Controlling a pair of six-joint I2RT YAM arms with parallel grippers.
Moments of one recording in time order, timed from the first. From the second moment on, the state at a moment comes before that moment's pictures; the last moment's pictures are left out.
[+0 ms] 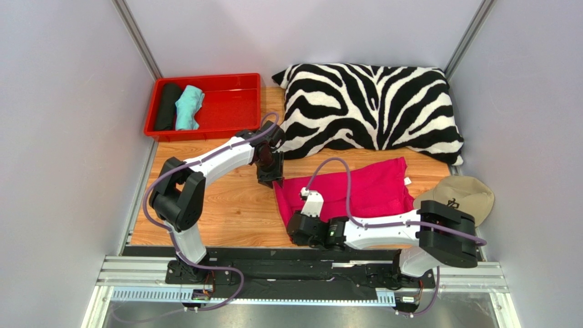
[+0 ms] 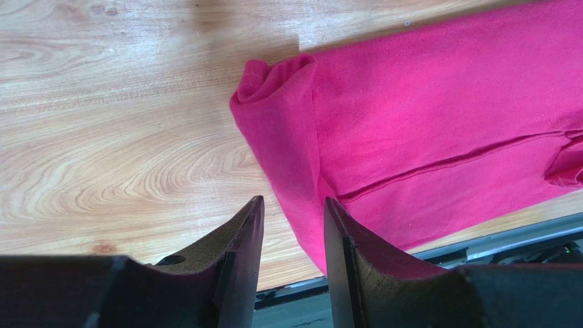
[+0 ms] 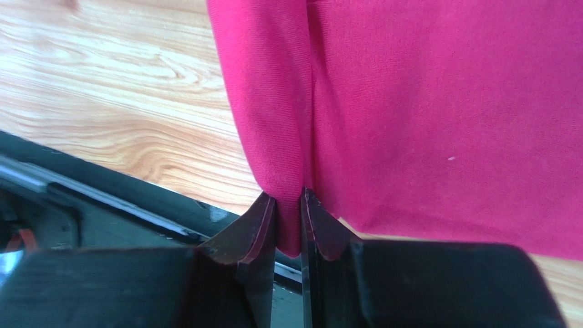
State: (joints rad) left arm -0.60 1.78 1.31 -0.80 0.11 -0.59; right arm 1.35 1.50 0.75 -0.22 0.45 1.17
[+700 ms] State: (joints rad) left arm -0.59 1.74 1.22 -0.71 0.16 -0.61; right arm 1.20 1.45 0.41 0.38 0.16 1.45
